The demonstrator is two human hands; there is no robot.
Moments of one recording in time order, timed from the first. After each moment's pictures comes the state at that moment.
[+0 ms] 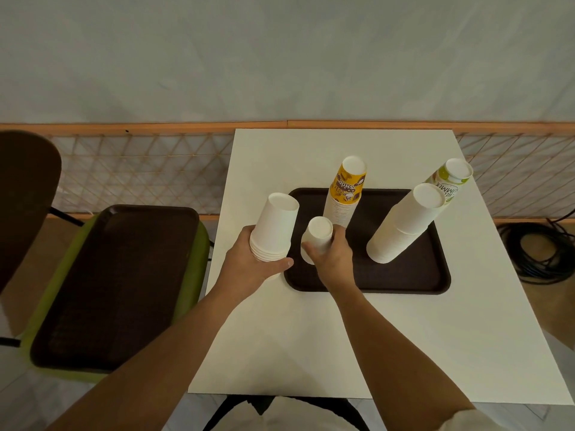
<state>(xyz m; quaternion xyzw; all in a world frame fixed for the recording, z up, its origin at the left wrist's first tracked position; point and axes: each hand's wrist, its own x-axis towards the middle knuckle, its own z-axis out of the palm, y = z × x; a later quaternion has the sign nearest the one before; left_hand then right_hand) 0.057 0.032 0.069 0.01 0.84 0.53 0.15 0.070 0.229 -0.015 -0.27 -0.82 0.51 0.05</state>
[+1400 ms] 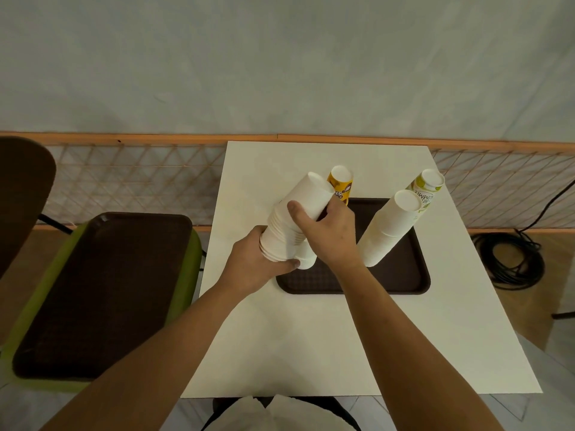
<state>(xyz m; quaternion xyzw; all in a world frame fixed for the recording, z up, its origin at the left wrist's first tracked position) 0.059 0.047 0.092 0.06 0.86 0.49 0.14 0.077 0.216 0.146 -0.16 -0.82 0.52 0.16</state>
